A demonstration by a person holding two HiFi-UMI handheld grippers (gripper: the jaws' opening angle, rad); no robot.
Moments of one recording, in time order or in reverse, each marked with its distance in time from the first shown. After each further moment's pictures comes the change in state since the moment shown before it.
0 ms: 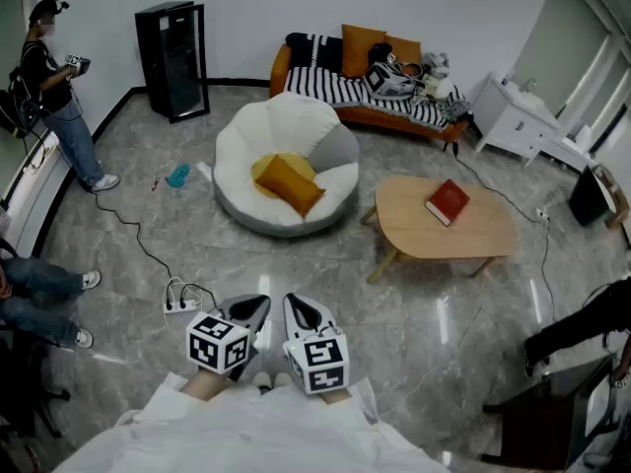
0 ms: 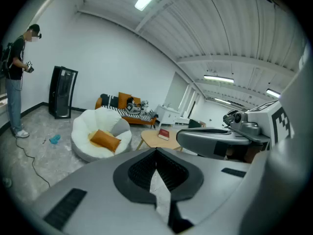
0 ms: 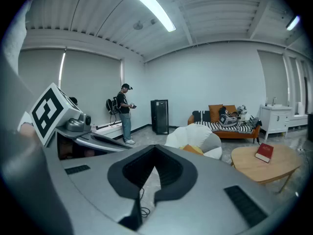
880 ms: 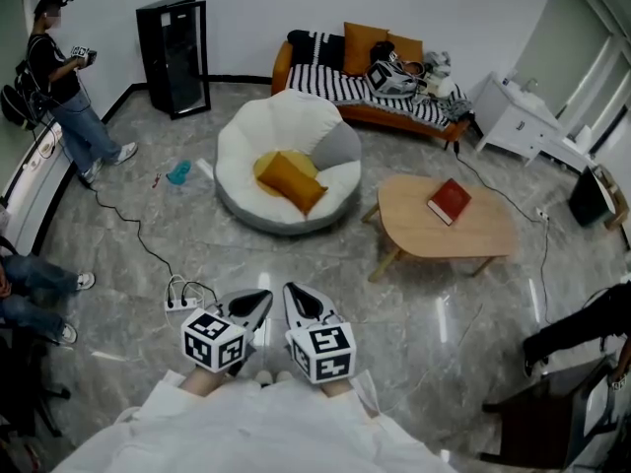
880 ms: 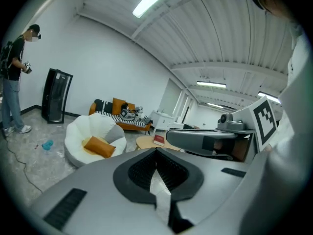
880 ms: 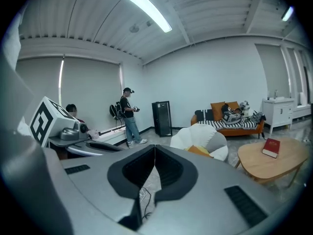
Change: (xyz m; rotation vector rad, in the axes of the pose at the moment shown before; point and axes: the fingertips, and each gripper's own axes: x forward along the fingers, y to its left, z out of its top) left arm -0.011 0.006 0.012 0.029 -0.077 -0.065; right arm 0.019 0.003 0.012 0.052 -0.032 0.032
